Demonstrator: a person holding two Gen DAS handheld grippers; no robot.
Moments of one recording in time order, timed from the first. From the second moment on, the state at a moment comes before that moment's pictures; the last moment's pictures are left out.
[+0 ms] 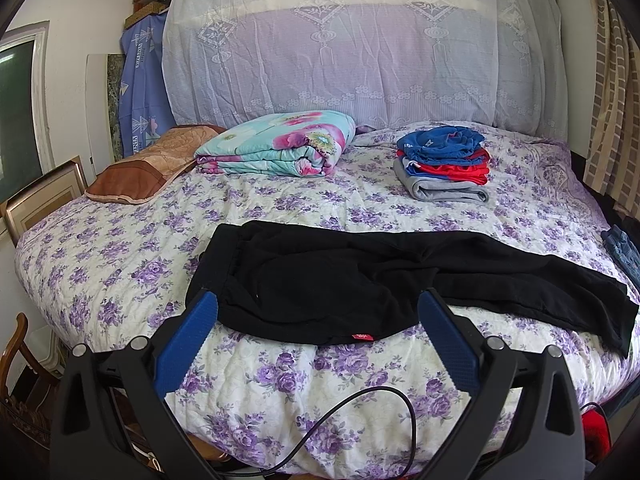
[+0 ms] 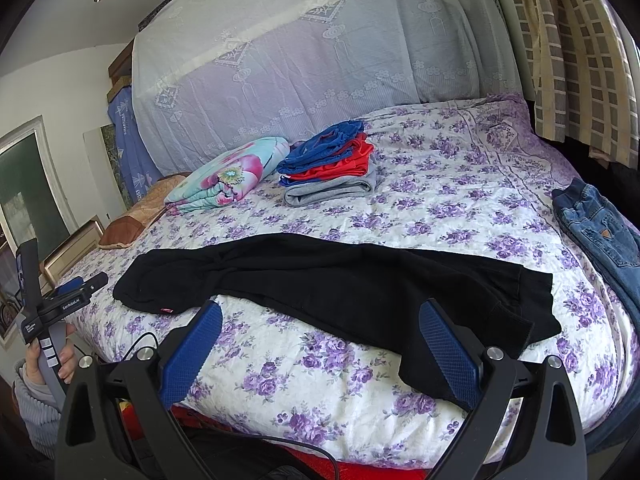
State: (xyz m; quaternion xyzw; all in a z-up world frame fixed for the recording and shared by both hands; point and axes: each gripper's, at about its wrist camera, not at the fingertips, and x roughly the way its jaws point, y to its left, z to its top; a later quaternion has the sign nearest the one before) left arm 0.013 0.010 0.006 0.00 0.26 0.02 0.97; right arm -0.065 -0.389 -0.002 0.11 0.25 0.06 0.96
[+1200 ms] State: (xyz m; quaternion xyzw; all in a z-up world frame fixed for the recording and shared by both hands) left arm 0.012 0.008 -0.001 0.01 0.26 0.03 0.96; right arm -0.062 -0.384 -0.003 0.11 0.26 0.07 0.96
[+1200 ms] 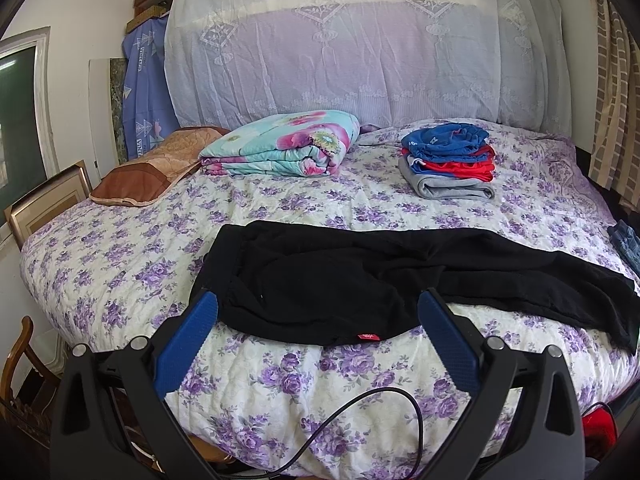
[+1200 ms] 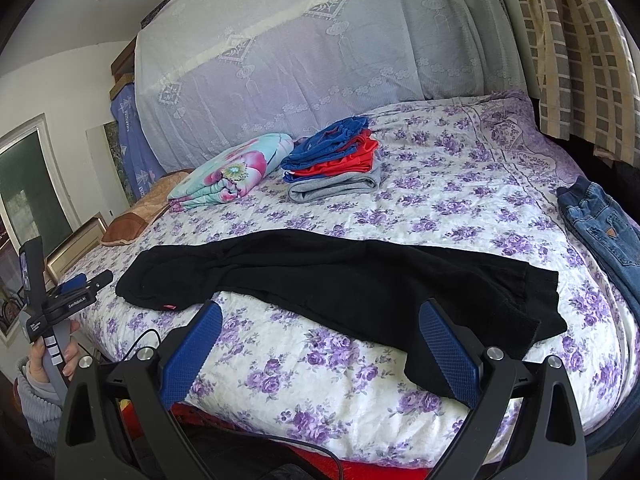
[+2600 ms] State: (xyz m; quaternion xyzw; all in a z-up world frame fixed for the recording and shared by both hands) left arm 0.098 0.044 -0.089 -0.07 0.39 -0.01 0.92; right arm 0.019 -0.442 -0.125 0.34 0.31 0.12 0.88
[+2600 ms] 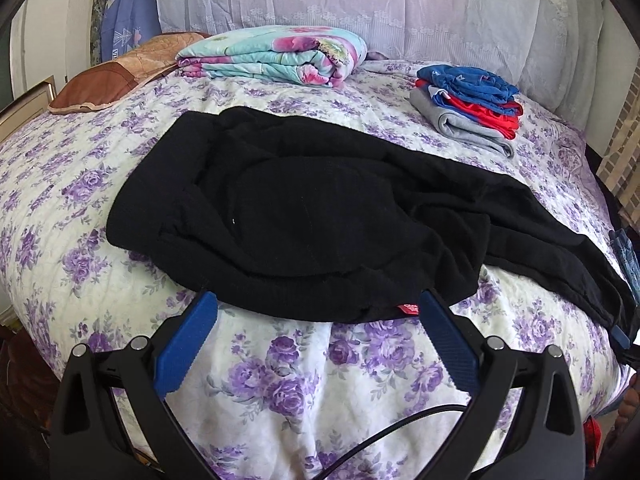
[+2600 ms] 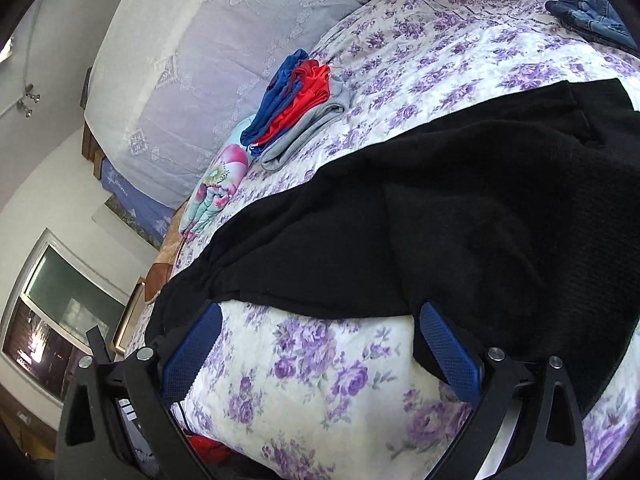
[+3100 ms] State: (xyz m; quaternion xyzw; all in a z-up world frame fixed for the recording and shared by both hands) left arm 0.103 0.054 -0.098 -0.10 0.40 -0.02 0.91; right arm 0.032 -0.448 -0.142 0.46 0.28 0.14 0.83
